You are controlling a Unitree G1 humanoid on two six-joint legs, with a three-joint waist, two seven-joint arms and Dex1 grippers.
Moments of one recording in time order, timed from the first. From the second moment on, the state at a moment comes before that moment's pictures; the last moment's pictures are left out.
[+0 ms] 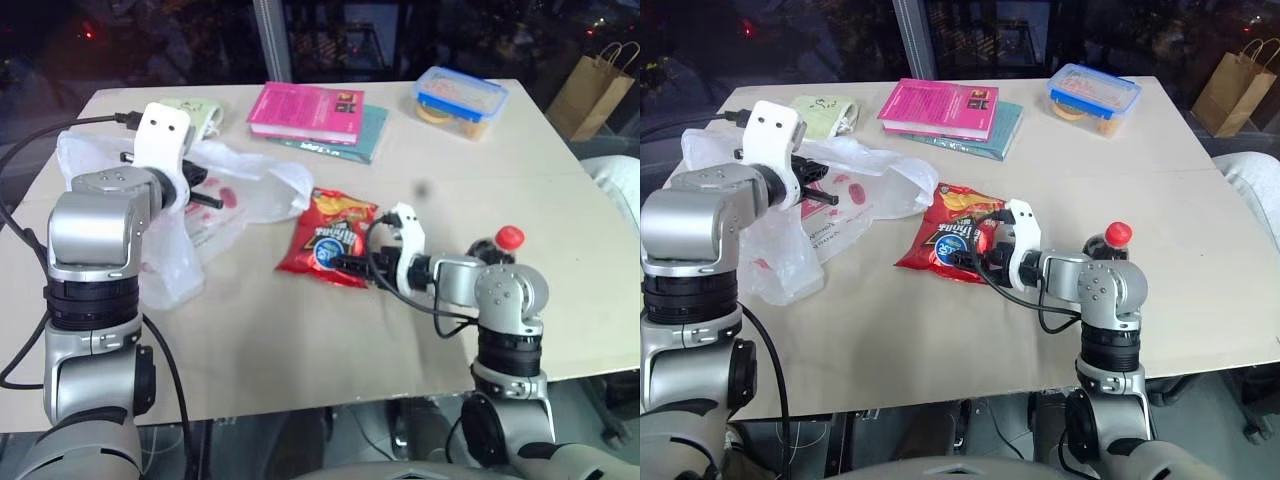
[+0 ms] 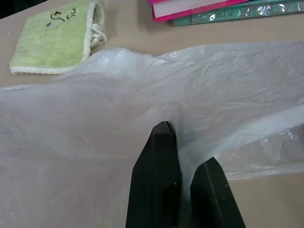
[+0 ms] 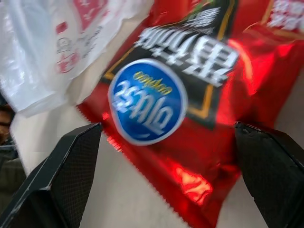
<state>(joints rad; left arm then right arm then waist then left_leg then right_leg) -0.74 0.74 0.13 -0.13 -0.12 1.21 -0.42 -0.58 0.08 -0.15 -0.19 0.57 1.45 0.23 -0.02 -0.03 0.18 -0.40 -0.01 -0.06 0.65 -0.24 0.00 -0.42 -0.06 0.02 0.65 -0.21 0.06</state>
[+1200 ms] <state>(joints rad) -0.68 0.74 0.17 -0.21 -0.18 1.24 -0.40 -0.53 0.12 -0.04 -0.06 0.56 1.28 0.25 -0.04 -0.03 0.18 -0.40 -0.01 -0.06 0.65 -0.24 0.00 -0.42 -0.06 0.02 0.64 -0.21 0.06</state>
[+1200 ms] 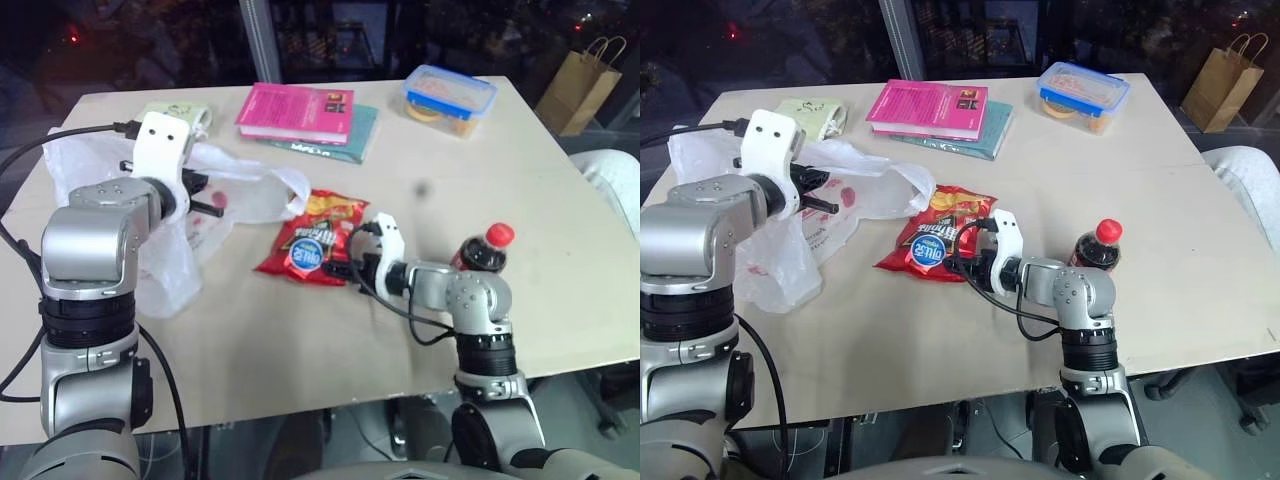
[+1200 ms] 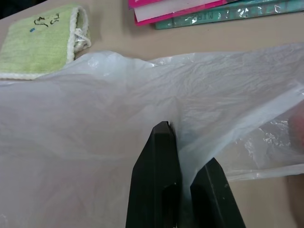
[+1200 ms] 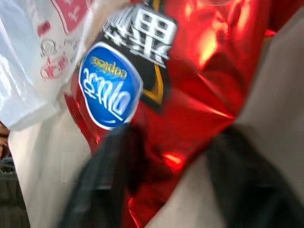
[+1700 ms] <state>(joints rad) -0.84 0.62 0.30 -0.08 -0.22 1.26 -0.32 -0.45 -0.04 -0.06 -0.37 0.73 1.32 0.36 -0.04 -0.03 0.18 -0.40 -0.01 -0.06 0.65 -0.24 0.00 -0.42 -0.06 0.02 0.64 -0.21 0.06</state>
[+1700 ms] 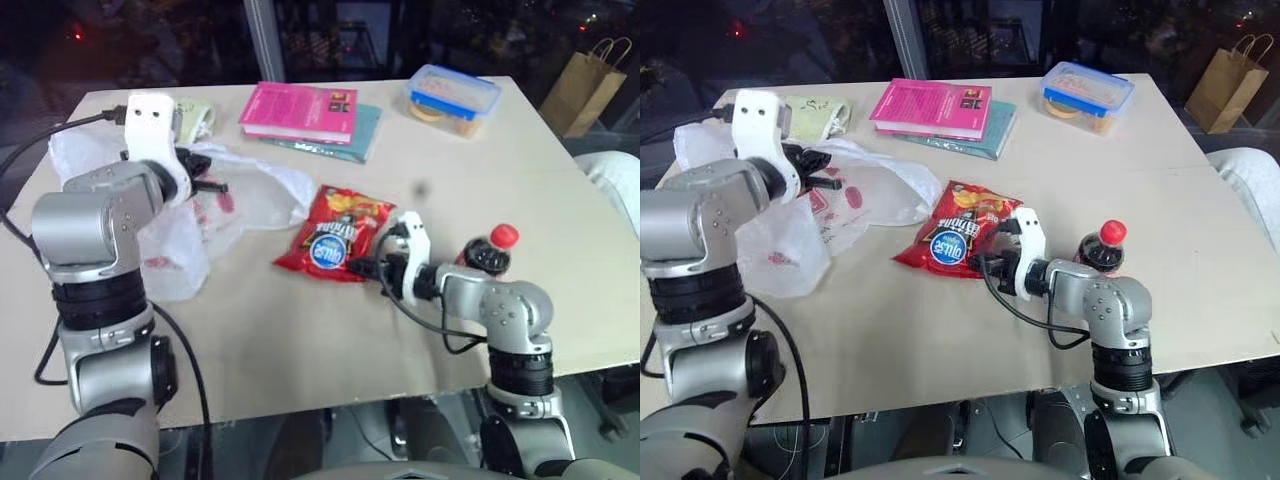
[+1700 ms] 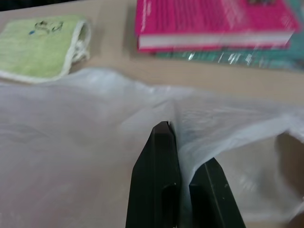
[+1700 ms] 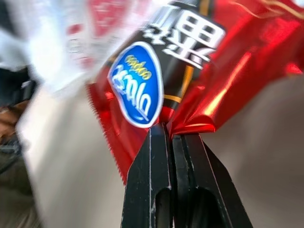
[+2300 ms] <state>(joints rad) -1.00 0.55 0.24 0.15 -0.24 1.13 -0.30 -0.44 -0.22 -0.15 -0.62 1.11 1.39 0.34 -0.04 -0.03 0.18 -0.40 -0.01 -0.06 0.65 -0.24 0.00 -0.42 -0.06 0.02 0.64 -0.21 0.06</state>
